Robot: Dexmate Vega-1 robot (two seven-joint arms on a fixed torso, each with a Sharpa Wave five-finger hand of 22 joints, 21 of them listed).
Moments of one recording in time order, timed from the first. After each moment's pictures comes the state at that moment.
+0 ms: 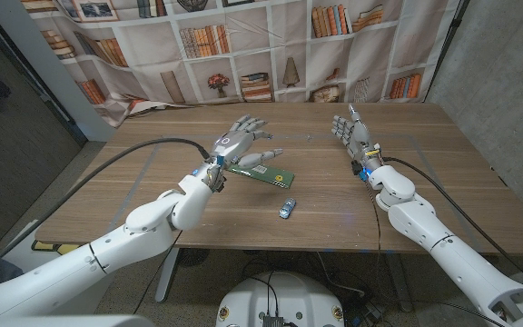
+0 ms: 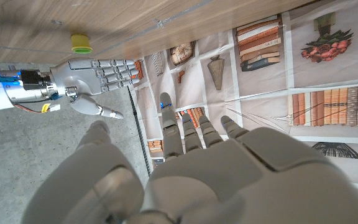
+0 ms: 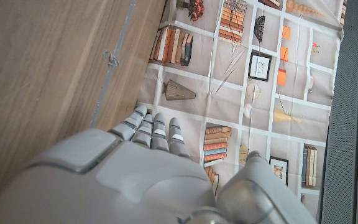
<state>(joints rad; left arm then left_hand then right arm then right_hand) 0.98 0.92 0.65 -2.10 0.62 0.21 0.36 0.38 0.00 0.24 0.00 0.19 0.55 -0.02 0.32 0.19 0.17 -0.04 0.23 0.19 0.05 -0.04 0.20 0.18 -0.12 0.08 0.22 0.19 -0.94 -0.51 -0.35 -1.50 0.58 0.23 -0.01 0.11 -0.04 0.21 0.02 0.20 0.13 0.11 0.20 0.18 0.08 0.16 0.23 0.18 0.01 0.11 0.19 0.18 0.04 -0.02 0.26 0.18</state>
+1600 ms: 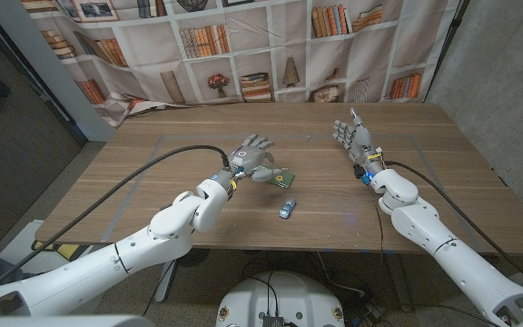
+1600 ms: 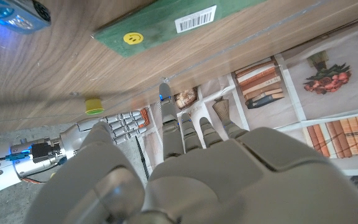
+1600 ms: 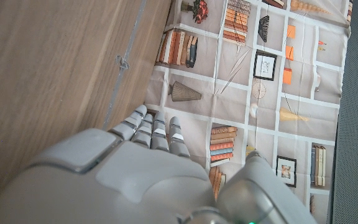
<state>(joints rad) 0.88 0.85 0.80 -2.06 0.77 0.38 0.12 0.36 0.02 0.23 0.01 0.19 0.67 0.07 0.31 0.18 0.16 -0.04 0.21 0.19 -0.01 -0.01 0.18 0.18 -0.16 0.08 0.21 0.19 -0.96 -0.52 -0.33 -1.50 0.60 0.21 0.01 0.11 -0.04 0.20 0.01 0.20 0.14 0.10 0.20 0.18 0.10 0.16 0.23 0.18 0.01 0.11 0.19 0.18 0.04 -0.01 0.24 0.18</state>
